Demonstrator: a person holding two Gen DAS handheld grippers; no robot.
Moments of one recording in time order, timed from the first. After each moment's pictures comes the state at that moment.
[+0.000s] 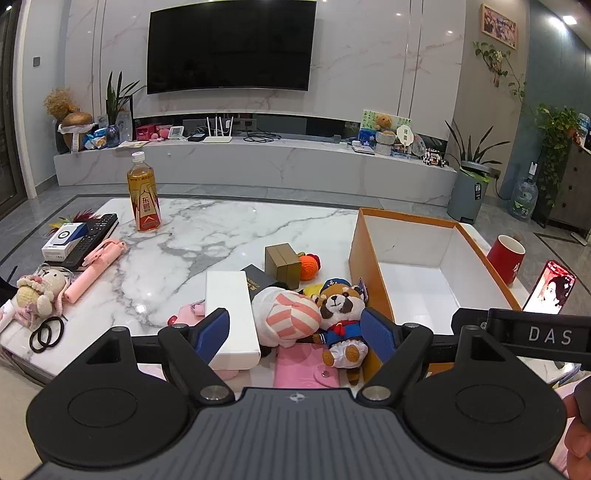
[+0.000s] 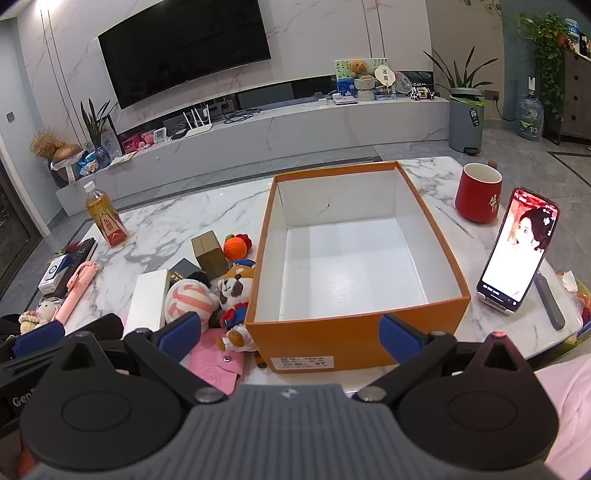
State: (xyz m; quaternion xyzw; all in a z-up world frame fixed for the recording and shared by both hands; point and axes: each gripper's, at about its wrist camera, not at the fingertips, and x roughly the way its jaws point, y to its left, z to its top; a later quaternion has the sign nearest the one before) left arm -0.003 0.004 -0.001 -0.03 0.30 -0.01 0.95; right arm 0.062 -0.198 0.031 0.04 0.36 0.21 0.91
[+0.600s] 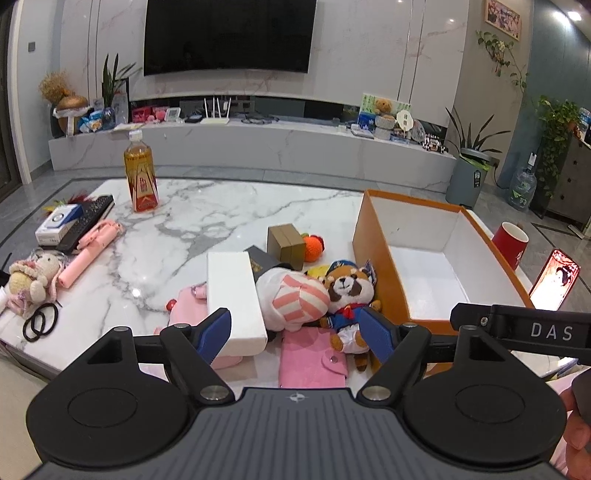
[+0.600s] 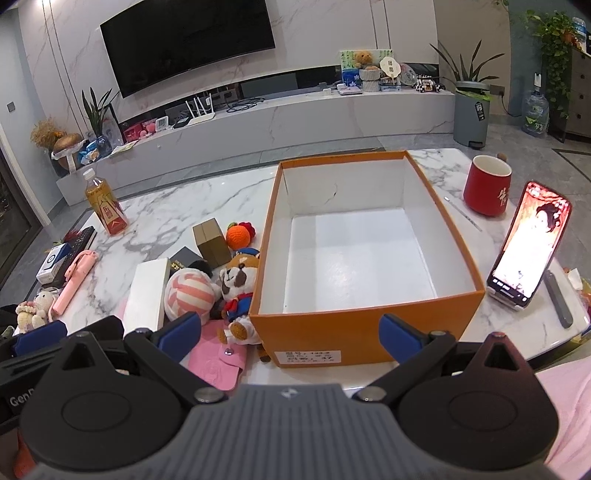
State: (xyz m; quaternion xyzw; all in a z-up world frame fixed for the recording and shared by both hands) left arm 0.006 0.019 -0.014 -0.05 0.33 0.00 0.94; right arm 0.068 -0.186 0.019 0.03 0.37 0.21 0.90
